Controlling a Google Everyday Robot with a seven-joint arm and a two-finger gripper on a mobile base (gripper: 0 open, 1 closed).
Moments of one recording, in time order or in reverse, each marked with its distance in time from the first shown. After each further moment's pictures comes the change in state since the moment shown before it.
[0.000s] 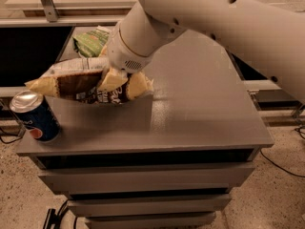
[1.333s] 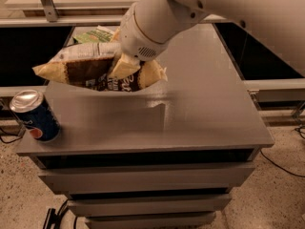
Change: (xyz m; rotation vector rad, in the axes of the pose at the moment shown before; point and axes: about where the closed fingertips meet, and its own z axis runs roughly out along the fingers) arm 0.006 -0.011 -0.047 0.081 0.030 0.003
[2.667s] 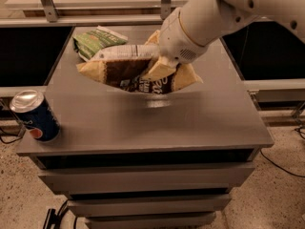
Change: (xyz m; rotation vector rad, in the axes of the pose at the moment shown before) arm 0.068 0.009 -0.034 -0.022 0.014 0.079
